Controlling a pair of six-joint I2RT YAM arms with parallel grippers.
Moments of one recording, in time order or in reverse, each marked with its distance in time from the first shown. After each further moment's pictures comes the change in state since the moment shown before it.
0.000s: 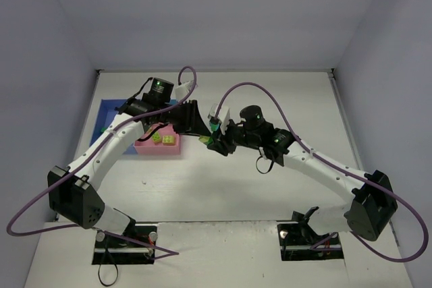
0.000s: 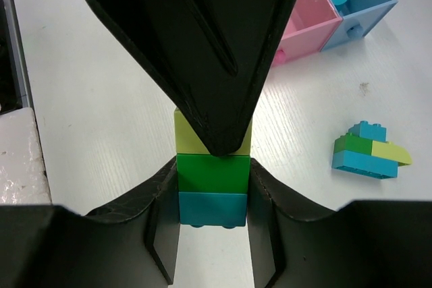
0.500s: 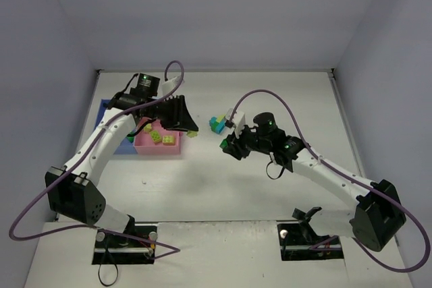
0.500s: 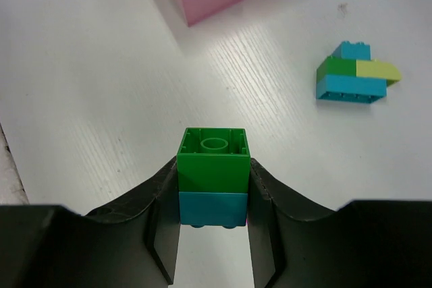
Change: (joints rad) left arm 0.111 0.013 0.045 -0.108 0.014 0.080; right arm -0.088 -0.089 -0.165 0.008 0.026 0.005
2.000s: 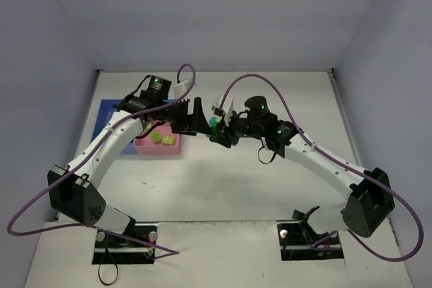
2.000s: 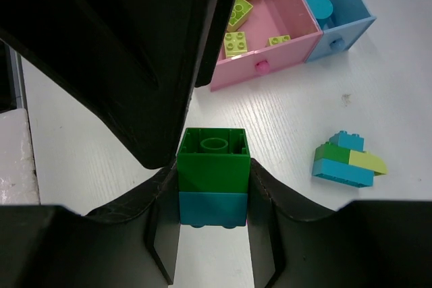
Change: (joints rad) left arm -0.085 0.000 -0.006 0.048 0.007 -0.032; right arm 0.016 0.124 0.231 -0.039 -0.122 -0.061
